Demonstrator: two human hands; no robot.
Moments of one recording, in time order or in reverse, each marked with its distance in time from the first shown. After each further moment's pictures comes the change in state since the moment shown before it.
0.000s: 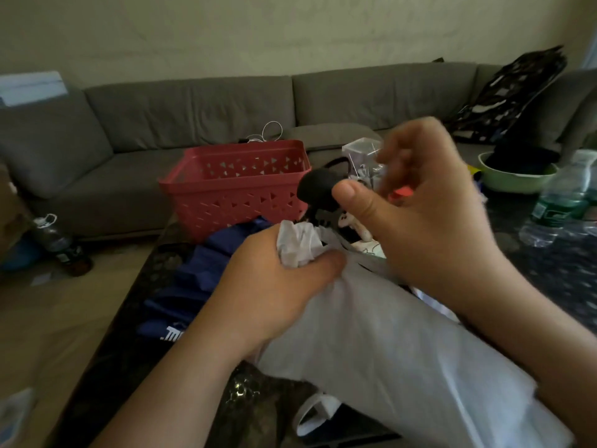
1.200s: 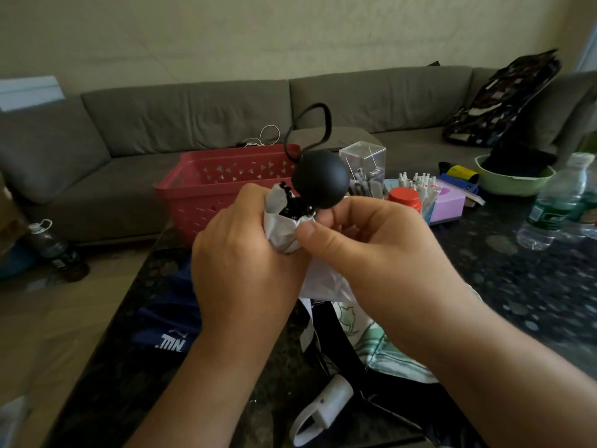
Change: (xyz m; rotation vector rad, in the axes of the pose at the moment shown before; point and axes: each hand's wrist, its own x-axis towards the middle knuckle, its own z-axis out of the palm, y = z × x) left_hand 0.013 -0.007 0.009 0.434 0.647 0.462; right_hand -0.021 -0.025 0.025 0.357 -0.152 0.377
